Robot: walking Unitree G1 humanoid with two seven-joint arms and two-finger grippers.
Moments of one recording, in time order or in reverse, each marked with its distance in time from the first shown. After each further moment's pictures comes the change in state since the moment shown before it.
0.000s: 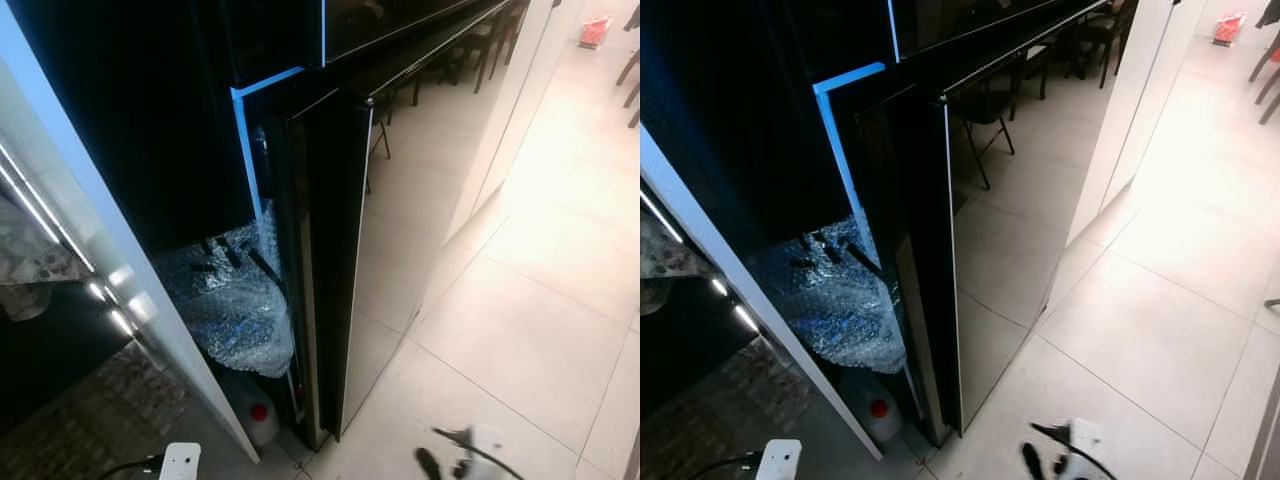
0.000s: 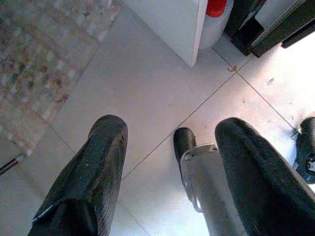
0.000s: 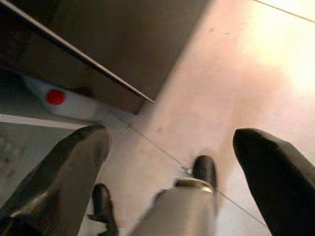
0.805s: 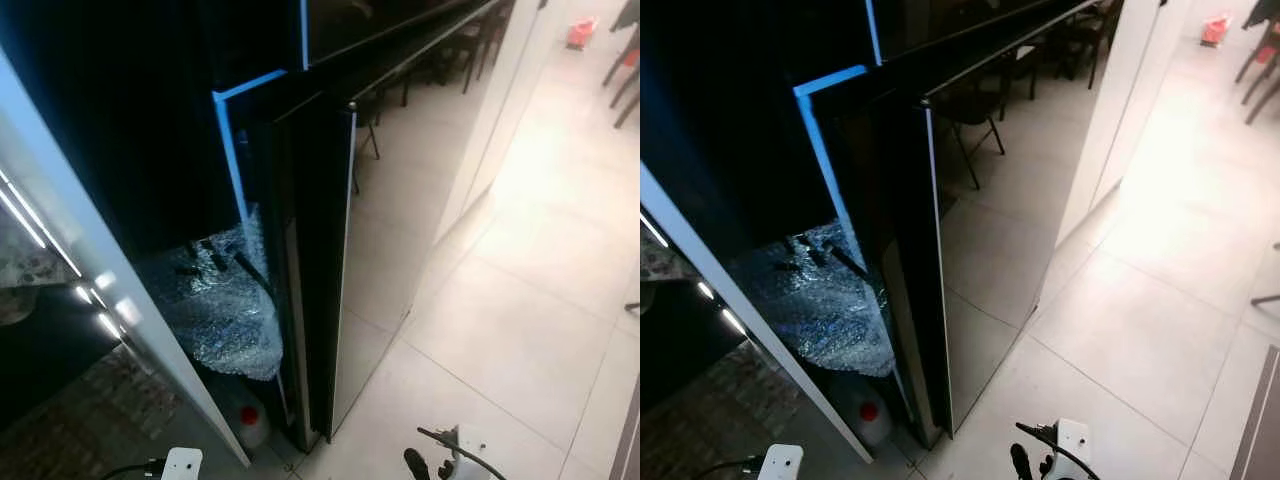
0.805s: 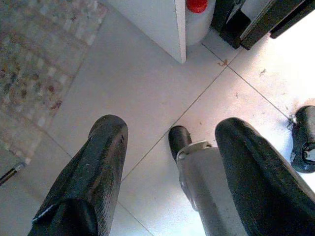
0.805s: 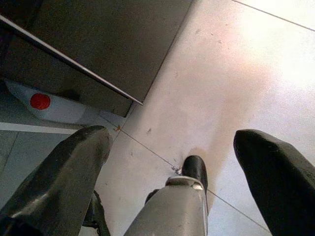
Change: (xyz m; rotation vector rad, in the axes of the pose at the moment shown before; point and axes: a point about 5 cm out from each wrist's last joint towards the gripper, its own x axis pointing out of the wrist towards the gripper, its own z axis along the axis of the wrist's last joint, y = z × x) left arm -0.001 -0.001 -0.005 0.054 0.006 -0.014; right arm 0.004 0.008 -0.009 -0.020 0.012 -0.046
